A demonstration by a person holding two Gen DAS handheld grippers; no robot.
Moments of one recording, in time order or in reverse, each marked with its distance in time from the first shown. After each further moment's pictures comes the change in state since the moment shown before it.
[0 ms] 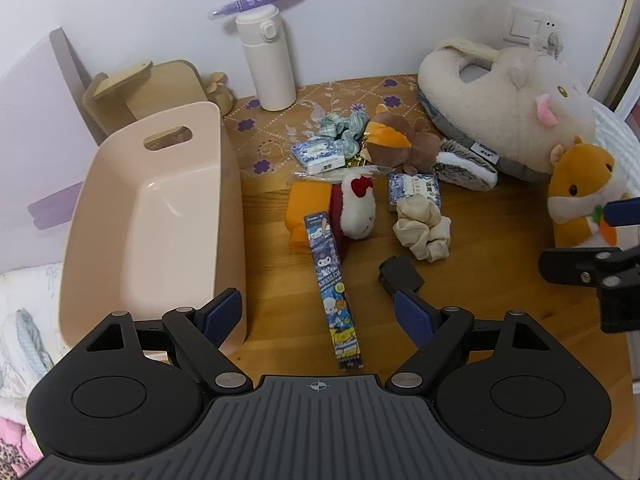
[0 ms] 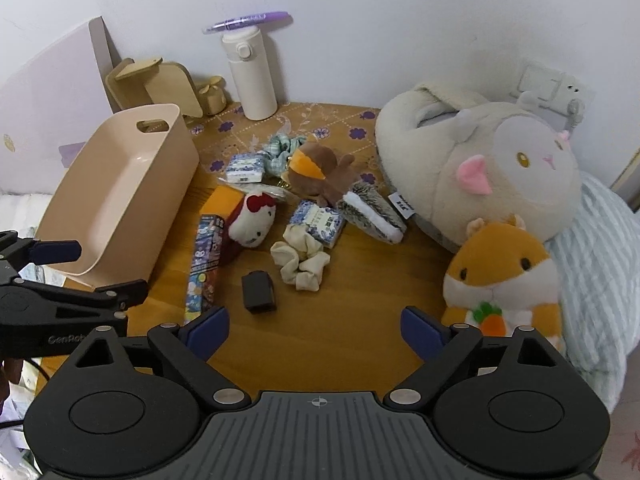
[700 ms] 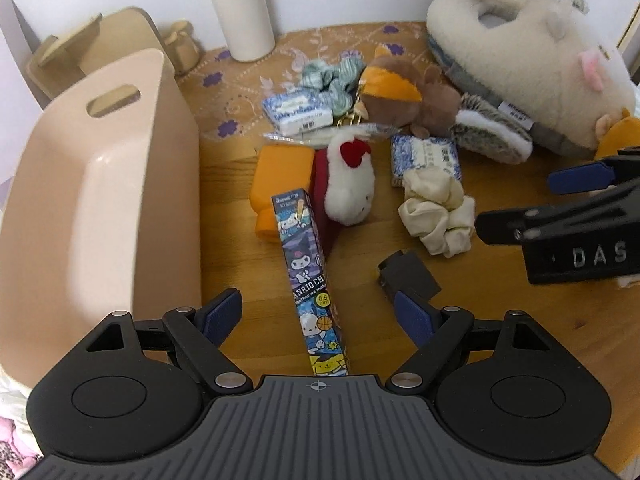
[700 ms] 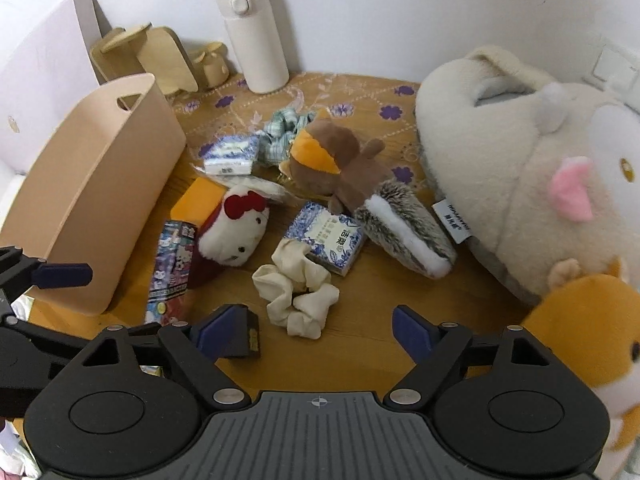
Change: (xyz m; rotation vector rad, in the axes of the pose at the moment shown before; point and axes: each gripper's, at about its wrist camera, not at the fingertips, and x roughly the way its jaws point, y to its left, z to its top) left arm 0.096 -0.015 0.012 0.000 0.122 -0.022; right arm 0.118 -0.016 0.034 -0.044 0.066 0.084
